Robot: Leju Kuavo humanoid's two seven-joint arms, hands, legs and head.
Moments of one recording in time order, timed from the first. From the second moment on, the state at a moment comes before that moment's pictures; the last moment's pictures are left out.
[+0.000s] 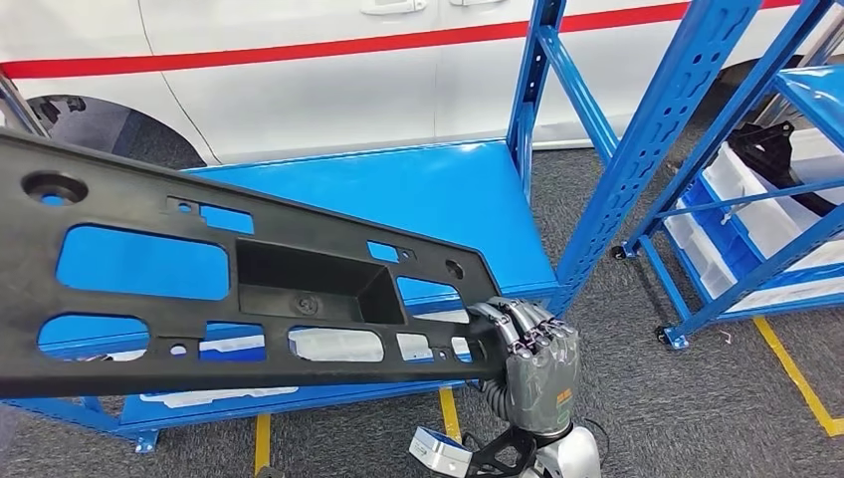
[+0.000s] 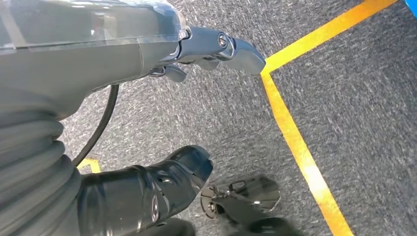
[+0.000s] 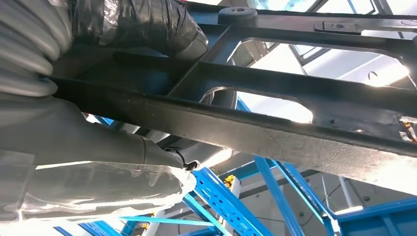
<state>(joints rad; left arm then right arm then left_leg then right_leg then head) -0.09 -0.18 0.82 -0.21 -1.11 0.19 -0.42 0.12 0.29 0.28 -1.76 1.23 -0.69 -0.65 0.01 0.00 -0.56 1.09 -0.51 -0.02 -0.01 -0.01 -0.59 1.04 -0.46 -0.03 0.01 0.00</state>
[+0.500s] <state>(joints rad) -0.09 -0.18 0.82 -0.21 -1.11 0.19 -0.42 0.12 0.28 0.28 -1.75 1.07 -0.69 -0.70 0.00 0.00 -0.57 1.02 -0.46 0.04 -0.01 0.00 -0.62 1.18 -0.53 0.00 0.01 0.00</state>
